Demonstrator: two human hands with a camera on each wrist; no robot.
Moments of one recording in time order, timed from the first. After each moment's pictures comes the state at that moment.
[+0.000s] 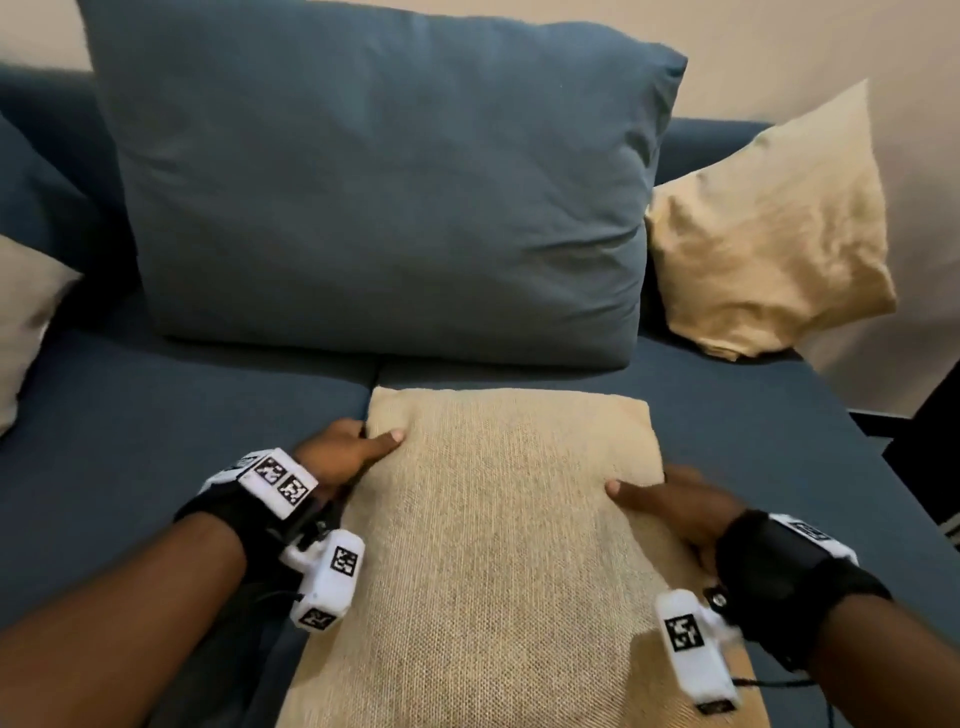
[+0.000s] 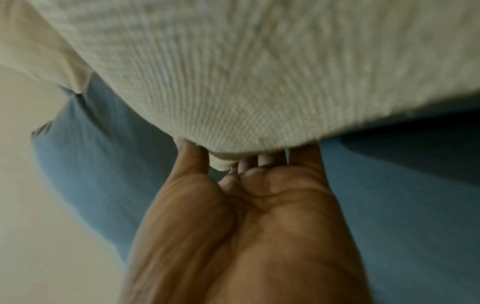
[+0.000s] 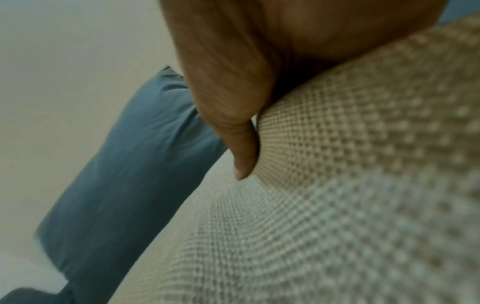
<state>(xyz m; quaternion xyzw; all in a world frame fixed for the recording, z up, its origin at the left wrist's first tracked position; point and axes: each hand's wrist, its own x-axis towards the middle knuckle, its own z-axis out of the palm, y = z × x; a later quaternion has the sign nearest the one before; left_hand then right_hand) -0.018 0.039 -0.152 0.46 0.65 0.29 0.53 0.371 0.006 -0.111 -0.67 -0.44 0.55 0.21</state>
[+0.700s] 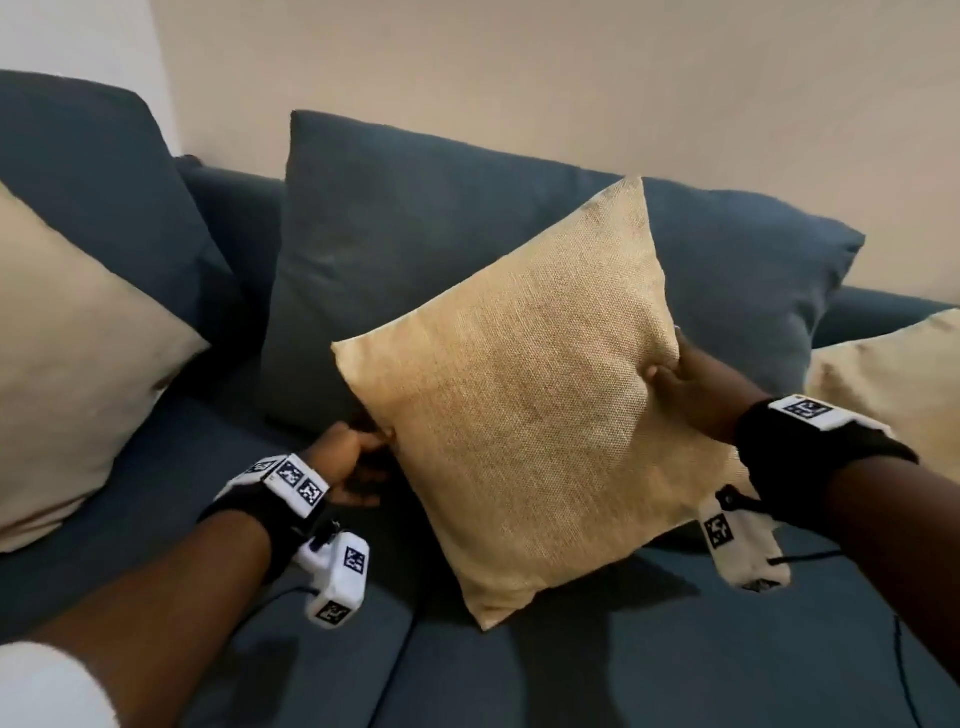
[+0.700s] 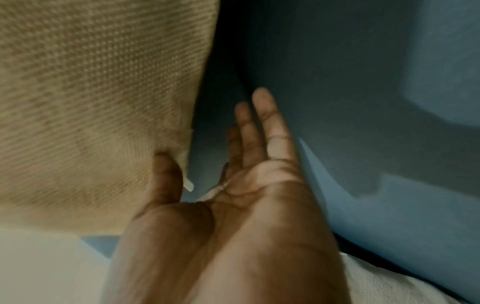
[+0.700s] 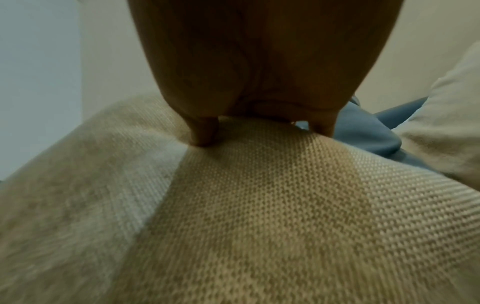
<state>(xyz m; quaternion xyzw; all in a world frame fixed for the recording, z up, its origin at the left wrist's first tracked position) -0.136 0.123 -0.086 0.30 0.64 0.50 0.51 0.231 0.253 0.019 -0.57 -0.78 0.16 0.21</state>
